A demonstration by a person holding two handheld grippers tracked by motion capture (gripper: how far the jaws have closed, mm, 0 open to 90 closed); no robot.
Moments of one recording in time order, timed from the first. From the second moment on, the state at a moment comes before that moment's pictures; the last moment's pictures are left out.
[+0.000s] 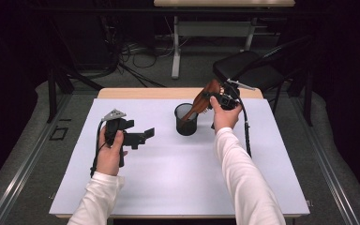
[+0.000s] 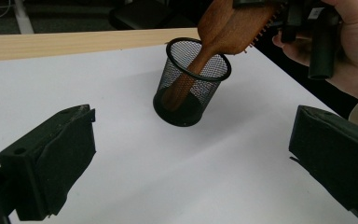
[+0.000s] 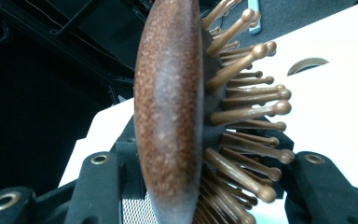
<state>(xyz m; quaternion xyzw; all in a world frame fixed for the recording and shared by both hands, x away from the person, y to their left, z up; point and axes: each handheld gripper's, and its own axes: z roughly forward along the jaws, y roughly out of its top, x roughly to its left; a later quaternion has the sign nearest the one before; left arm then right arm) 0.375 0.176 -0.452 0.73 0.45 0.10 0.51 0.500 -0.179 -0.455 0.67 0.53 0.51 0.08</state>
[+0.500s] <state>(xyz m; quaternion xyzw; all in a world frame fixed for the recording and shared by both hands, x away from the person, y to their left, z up) 0.376 0.176 -0.453 0.73 0.45 0.10 0.51 0.499 -0.177 -0.456 0.66 0.55 0.51 0.09</state>
